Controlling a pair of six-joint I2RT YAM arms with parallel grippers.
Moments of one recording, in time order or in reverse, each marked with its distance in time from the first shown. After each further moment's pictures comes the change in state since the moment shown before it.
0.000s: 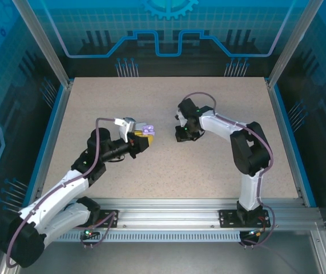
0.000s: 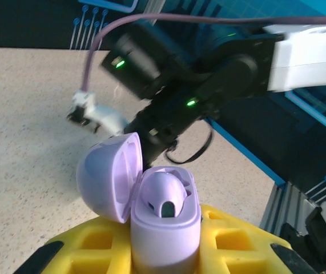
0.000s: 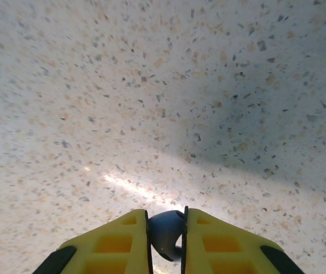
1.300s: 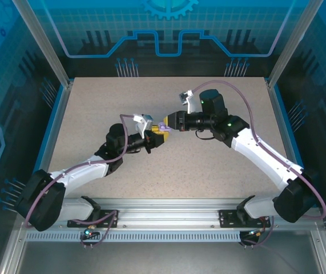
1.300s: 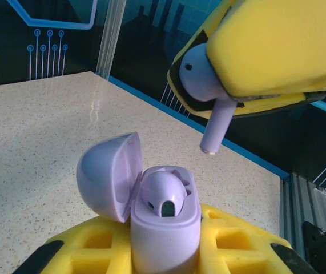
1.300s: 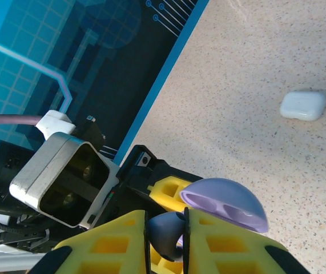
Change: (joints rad) left arm -0.079 0.362 0.018 0.474 0.055 0.115; right arm 0.082 -0.566 -0.162 0.365 -0.359 0.331
